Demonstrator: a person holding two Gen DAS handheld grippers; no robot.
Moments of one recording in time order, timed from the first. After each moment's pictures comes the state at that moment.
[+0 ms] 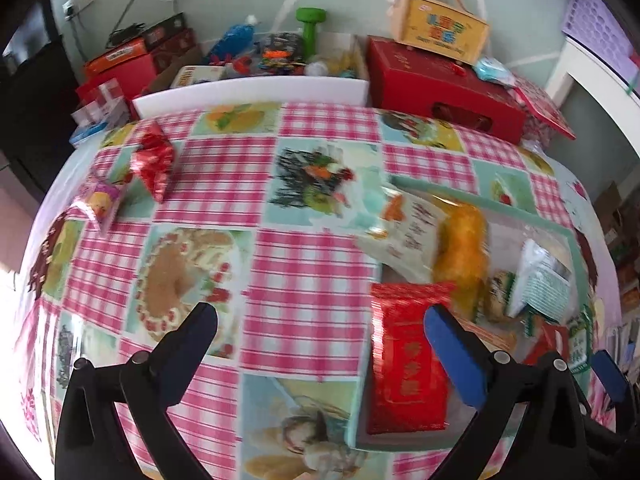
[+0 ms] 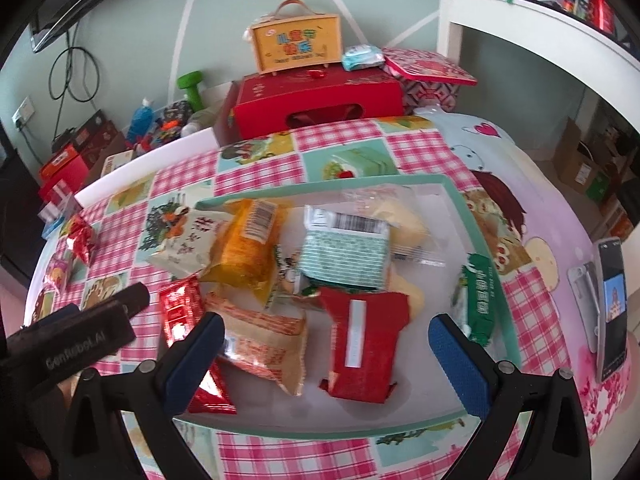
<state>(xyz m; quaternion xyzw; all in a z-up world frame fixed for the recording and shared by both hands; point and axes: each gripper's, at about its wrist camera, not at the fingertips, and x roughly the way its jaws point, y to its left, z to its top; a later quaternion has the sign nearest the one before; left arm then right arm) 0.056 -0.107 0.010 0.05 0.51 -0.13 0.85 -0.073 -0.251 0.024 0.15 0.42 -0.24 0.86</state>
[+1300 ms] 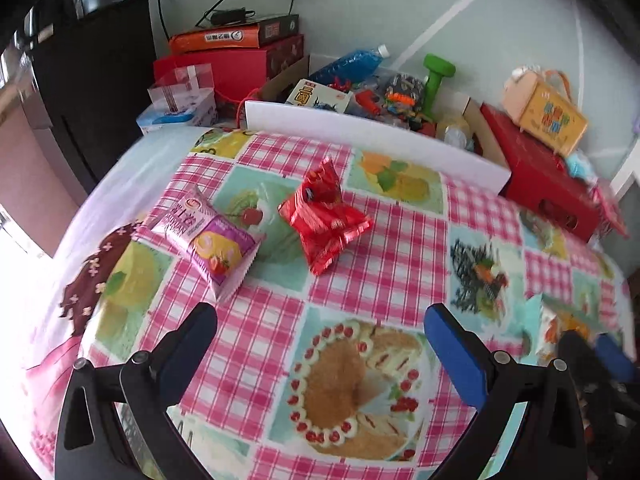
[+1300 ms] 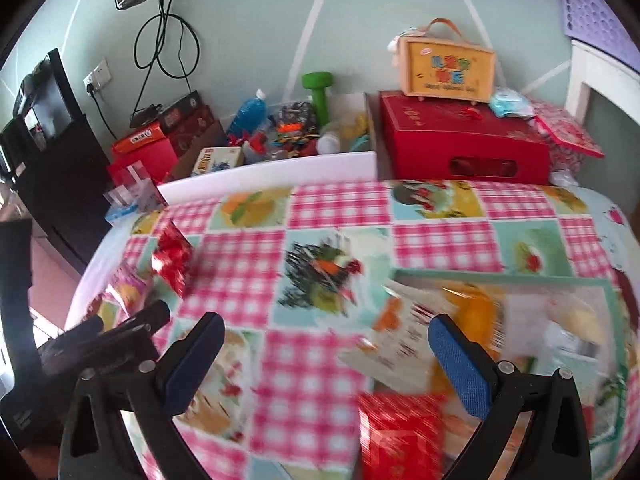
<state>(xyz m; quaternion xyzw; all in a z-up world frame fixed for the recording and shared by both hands) 0.156 0.034 0.004 -0.04 0.47 -0.06 0.88 0.082 -0.152 0.031 0.12 0.40 -0.10 0.90</state>
